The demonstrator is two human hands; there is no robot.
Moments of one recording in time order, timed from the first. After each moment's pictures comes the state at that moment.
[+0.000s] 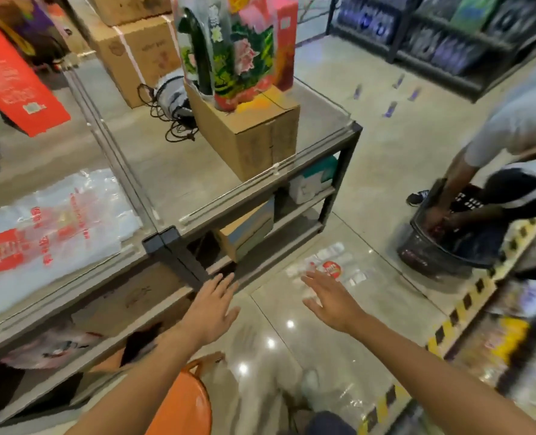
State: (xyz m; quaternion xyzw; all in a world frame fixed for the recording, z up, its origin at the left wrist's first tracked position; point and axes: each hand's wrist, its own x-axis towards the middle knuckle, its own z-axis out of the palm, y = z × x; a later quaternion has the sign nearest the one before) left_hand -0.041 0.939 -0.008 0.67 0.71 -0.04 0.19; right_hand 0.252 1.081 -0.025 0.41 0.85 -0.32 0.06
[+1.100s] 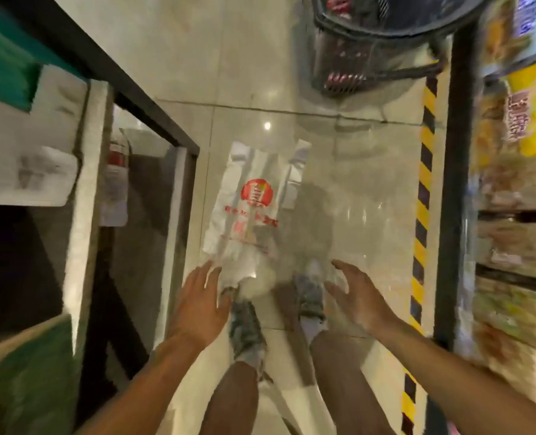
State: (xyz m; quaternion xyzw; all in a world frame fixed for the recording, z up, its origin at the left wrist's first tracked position) left_hand 0.080 1.320 -0.465 0.74 0.54 -0.21 0.35; right_hand 0.380 1.211 -0.464 0.79 0.37 -0.50 -0.01
